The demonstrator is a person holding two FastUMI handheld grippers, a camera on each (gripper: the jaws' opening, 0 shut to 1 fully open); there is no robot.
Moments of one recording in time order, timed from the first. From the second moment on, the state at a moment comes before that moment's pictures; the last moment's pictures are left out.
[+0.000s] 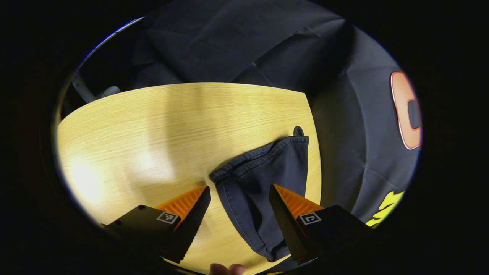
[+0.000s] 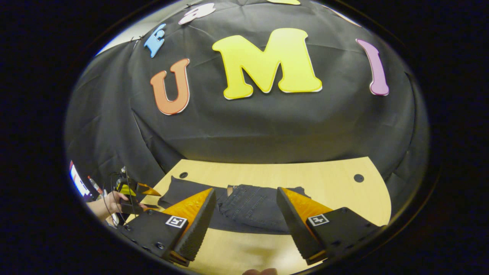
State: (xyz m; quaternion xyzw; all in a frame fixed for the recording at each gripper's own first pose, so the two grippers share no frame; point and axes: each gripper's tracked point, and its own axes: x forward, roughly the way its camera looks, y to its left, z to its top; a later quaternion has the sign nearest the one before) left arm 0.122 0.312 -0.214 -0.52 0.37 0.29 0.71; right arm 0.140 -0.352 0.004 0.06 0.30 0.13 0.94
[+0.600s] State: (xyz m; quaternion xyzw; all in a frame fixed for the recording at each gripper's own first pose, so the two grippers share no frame) left arm 0.121 0.324 -0.243 -0.44 0.45 0.36 0.69; right arm 0.127 -0.382 -0.034 0.07 0.35 0.11 0.93
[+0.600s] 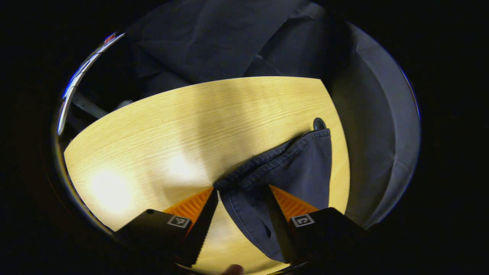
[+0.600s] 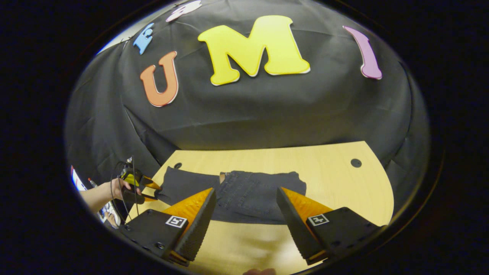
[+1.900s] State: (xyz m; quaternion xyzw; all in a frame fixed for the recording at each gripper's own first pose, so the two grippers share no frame) left arm 0.243 -0.039 -0.028 -0.05 0.21 -0.06 0.97; right arm 0.021 -0.590 -0.015 0.08 0.30 -0.03 0.95
